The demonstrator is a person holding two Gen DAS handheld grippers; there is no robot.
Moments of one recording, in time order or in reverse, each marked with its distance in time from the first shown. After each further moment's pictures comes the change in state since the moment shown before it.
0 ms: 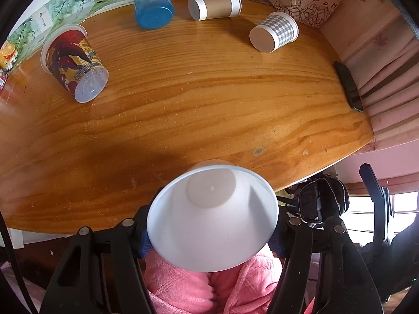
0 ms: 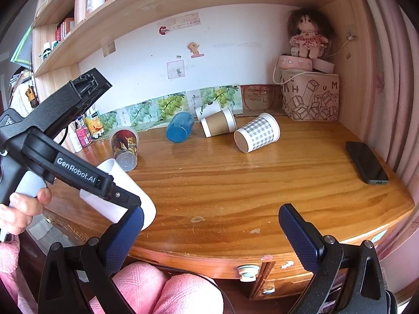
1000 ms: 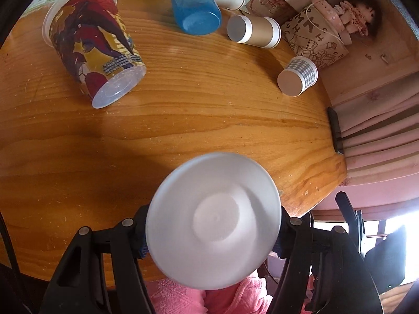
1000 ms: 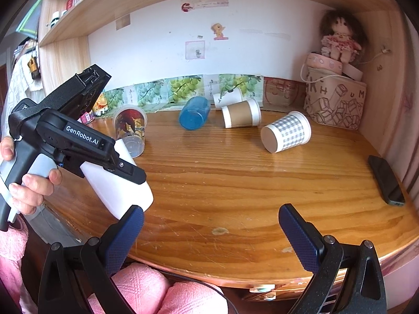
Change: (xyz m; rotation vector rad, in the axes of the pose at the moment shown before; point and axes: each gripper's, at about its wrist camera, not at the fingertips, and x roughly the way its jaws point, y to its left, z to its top) left arm 0.017 0.102 0.027 -0.141 -0.072 -0.286; right arm 0.052 0.049 0.012 -0.135 0.076 0.002
